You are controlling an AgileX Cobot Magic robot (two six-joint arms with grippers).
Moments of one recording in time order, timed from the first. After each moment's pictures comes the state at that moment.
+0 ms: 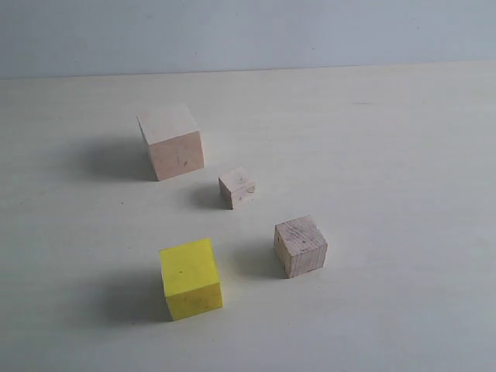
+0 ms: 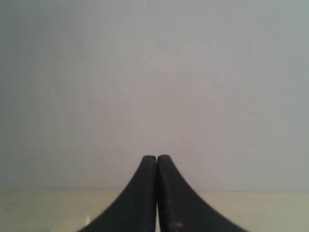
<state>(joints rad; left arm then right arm) -0.27 0.77 -0.55 1.05 -0.16 -1.12 0.30 0.47 -0.38 -0.24 -0.09 0.41</state>
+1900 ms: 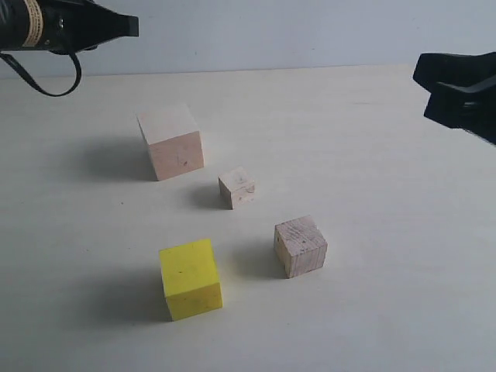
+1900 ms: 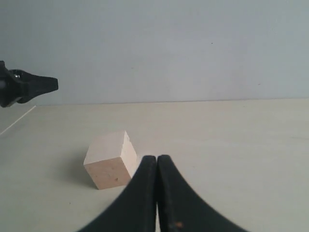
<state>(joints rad) -0.34 1.67 -1.11 1.31 0.03 -1.39 0.50 0.84 -0.43 0.08 -0.09 0.22</state>
